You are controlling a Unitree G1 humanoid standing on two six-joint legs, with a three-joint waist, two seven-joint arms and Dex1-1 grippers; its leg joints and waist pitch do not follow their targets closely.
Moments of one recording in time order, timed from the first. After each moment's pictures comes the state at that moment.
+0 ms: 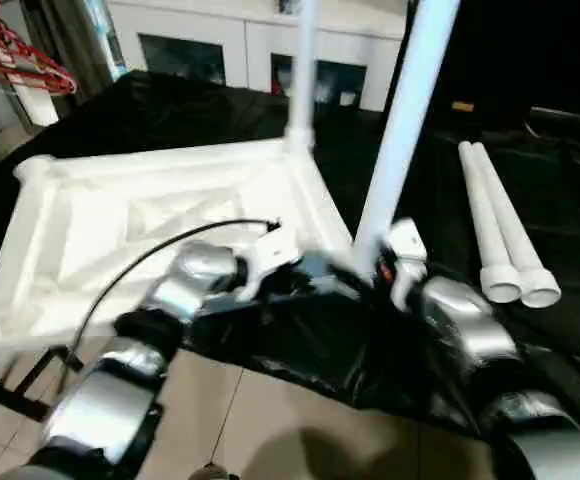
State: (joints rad) left arm -0.75 0.24 -0.28 0.89 0.11 -0.12 -1.13; right arm -0.53 -0.25 0.06 0.81 0.13 -0.14 0.92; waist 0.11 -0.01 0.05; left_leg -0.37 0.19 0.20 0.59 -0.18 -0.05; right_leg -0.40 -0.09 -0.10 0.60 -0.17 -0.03
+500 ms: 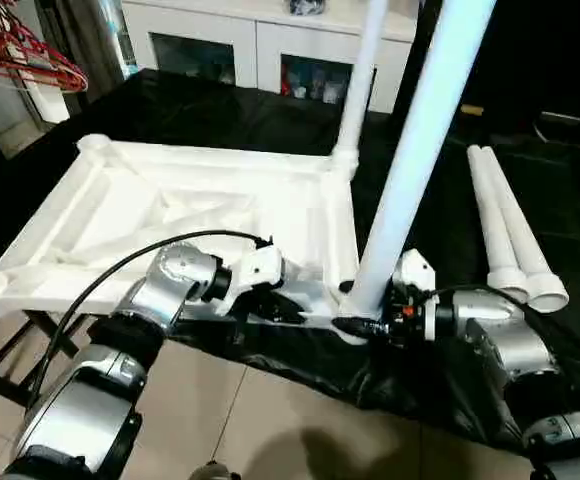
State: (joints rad) left arm -0.71 0.31 -0.31 0.82 0.07 -0.14 -1.37; right arm -0.45 -0.36 0.14 0.65 0.17 -0.08 1.26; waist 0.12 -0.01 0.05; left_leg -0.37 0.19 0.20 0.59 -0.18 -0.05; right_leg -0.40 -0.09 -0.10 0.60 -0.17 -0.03
